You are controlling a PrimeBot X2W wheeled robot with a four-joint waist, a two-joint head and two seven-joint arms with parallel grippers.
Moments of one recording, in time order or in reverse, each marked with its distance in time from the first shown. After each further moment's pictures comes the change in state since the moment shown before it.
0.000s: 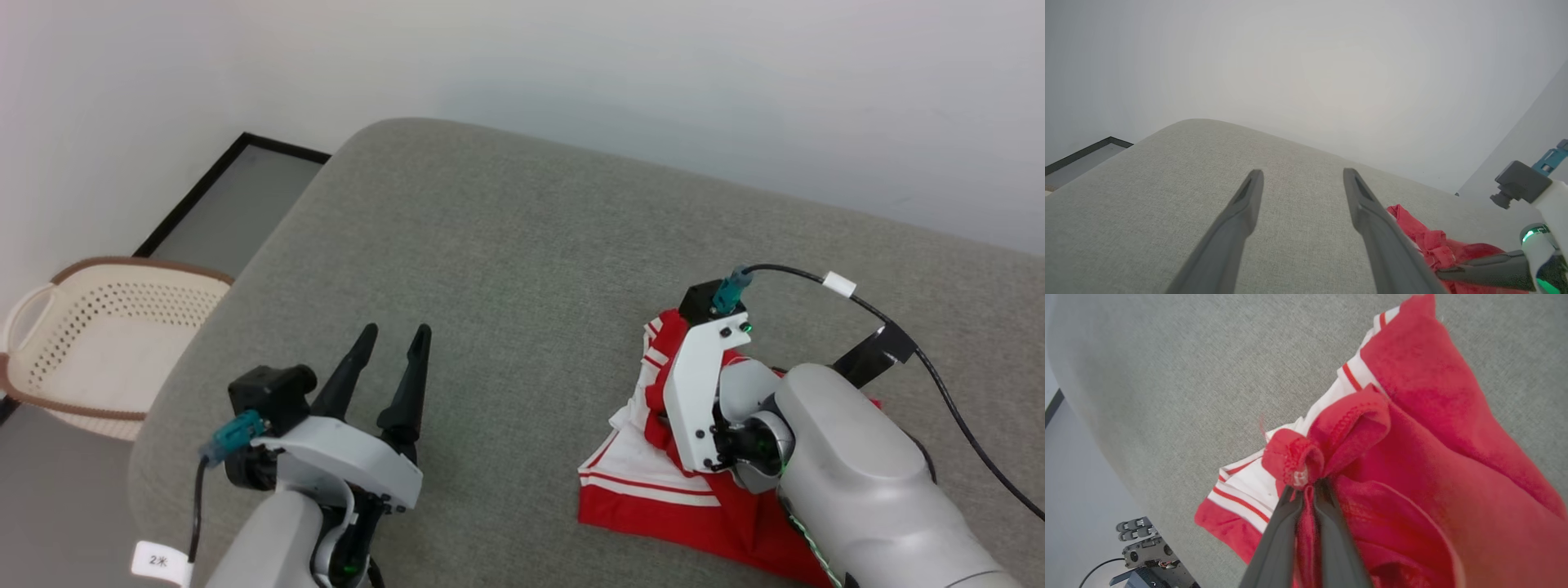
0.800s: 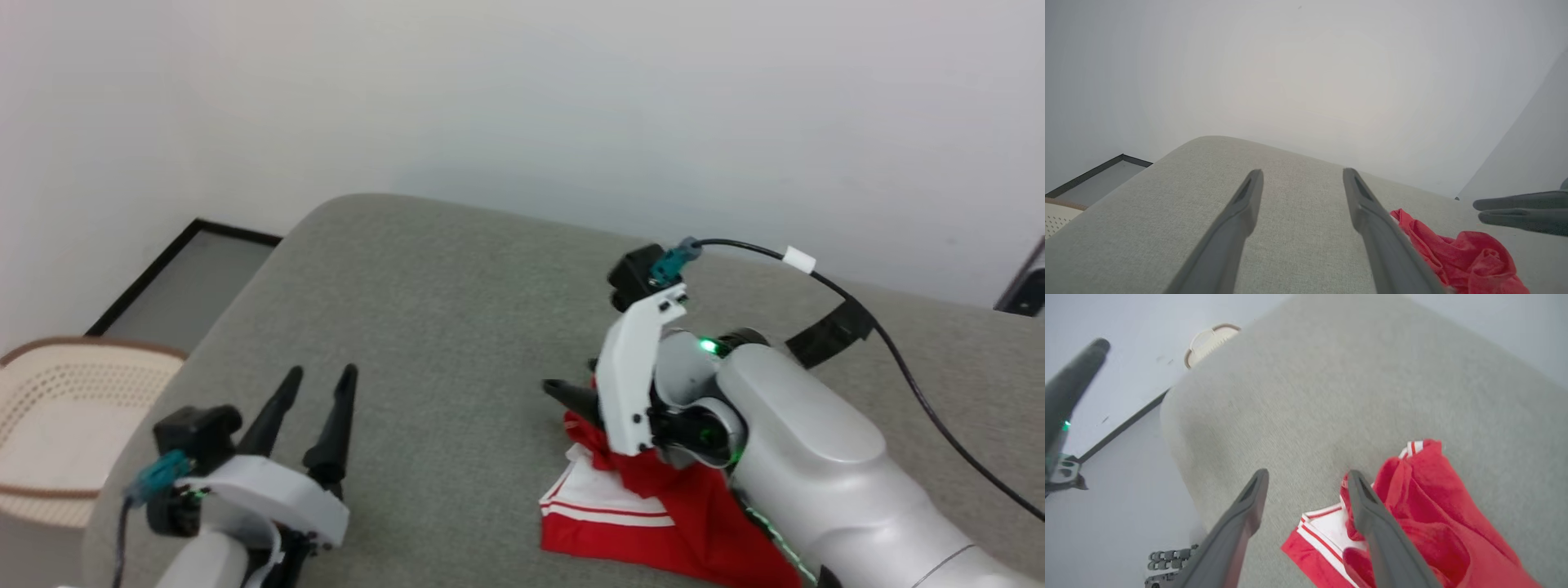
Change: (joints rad) left arm 0.085 0.128 0.019 -0.026 -0.052 0.013 0.007; right arm -0.057 -0.002 0.253 -0.132 0.291 0.000 -0.144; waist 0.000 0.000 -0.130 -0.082
